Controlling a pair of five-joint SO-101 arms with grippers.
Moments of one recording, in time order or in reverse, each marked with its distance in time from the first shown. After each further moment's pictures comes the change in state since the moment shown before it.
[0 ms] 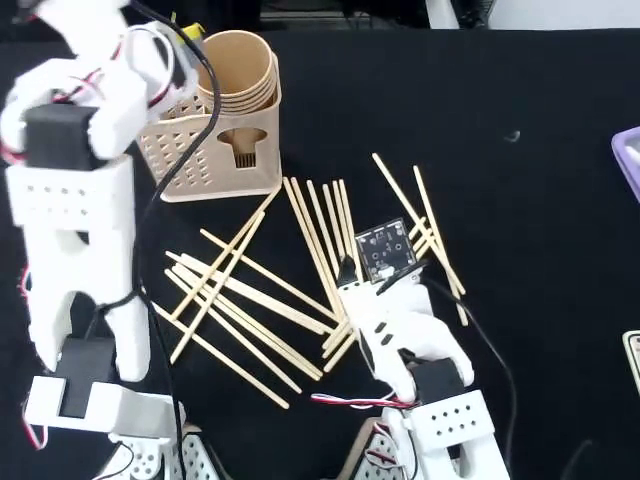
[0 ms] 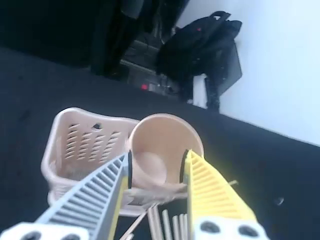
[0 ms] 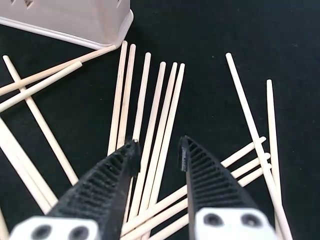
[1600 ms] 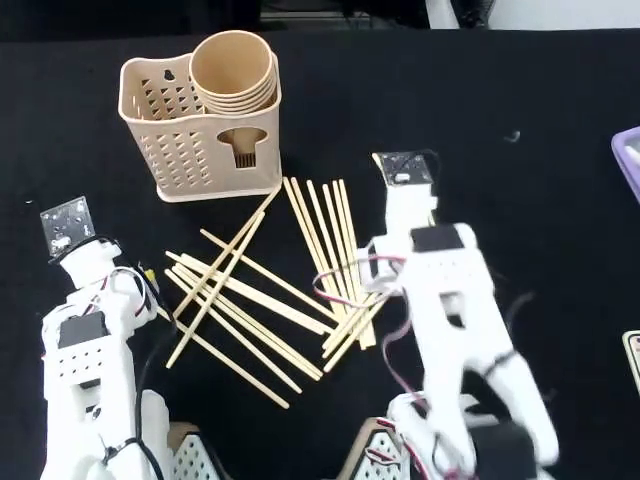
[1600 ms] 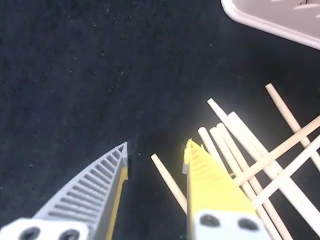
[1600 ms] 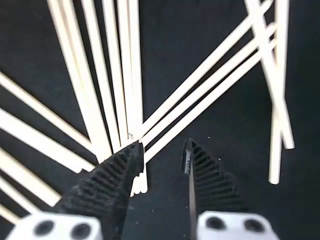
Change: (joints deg) left arm -20.7 -52.6 124.1 -46.5 -14.9; right arm 7.7 62.2 -47.0 29.9 -12.8
